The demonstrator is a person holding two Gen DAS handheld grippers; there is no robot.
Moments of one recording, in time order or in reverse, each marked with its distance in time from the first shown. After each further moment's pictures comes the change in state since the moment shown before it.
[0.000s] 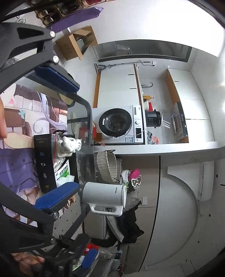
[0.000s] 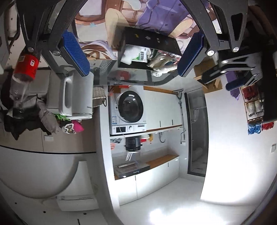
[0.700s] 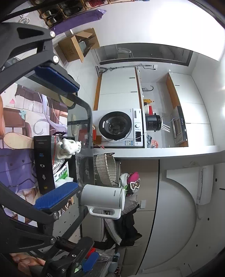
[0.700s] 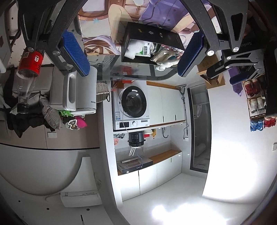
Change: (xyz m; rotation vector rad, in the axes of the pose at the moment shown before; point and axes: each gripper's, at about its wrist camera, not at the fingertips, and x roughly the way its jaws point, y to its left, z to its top) left arm 0.002 -0.009 -0.001 -0.012 0.001 0.029; right arm -0.002 0.002 0.004 -0.004 -0.038 -0.026
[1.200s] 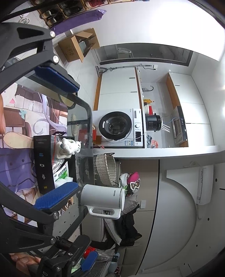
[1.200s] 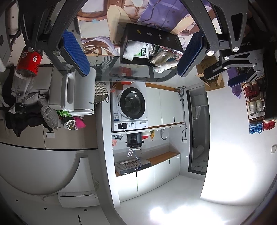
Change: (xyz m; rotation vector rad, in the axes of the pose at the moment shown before) left arm 0.002 -0.002 0.003 -0.008 -0.001 0.005; right arm 0.001 0.001 -0.001 -0.009 0.009 0.017
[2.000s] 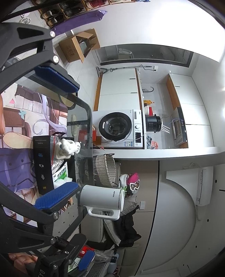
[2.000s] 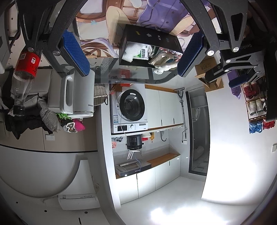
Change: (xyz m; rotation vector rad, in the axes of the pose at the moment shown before) left arm -0.002 0.001 -0.003 -0.008 -0.001 0.008; right arm 0.005 -0.001 -0.003 0.010 0.022 0.006
